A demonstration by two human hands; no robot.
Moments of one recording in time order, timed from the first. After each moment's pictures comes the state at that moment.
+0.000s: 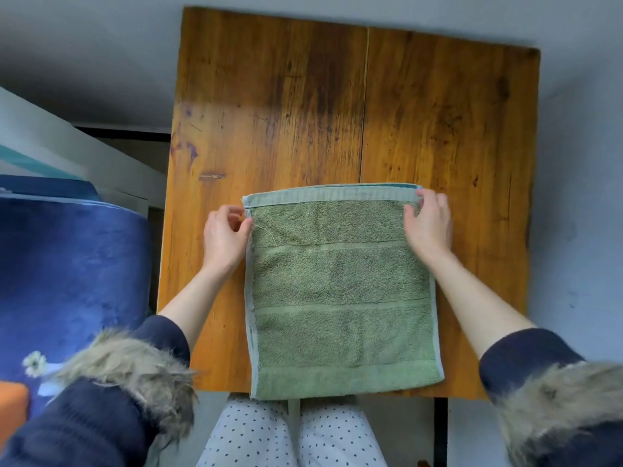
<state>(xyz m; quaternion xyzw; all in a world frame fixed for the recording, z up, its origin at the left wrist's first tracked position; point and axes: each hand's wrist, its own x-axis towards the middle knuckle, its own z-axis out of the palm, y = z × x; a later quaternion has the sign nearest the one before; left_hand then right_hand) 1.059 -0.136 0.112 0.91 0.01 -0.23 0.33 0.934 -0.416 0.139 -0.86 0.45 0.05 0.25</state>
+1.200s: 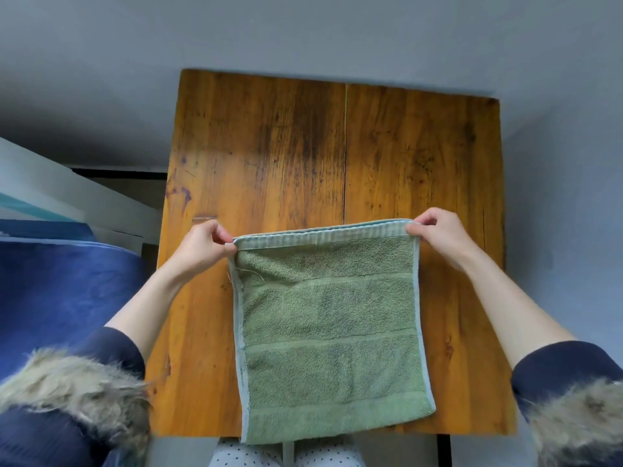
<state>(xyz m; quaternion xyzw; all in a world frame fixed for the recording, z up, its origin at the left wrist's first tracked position) 1.116 -0.141 0.153 0.87 -0.04 -0.36 0.33 0.942 -0.489 0.170 -0.77 0.43 0.11 0.46</state>
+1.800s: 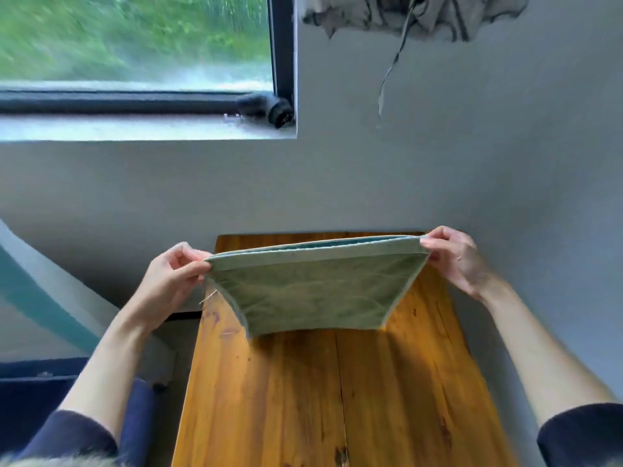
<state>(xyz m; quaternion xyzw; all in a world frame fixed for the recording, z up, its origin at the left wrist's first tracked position) 1.152 -0.115 0.367 0.63 -0.15 -0.25 0.72 0.936 -0.487 0.391 -0.63 0.26 -0.15 0.72</state>
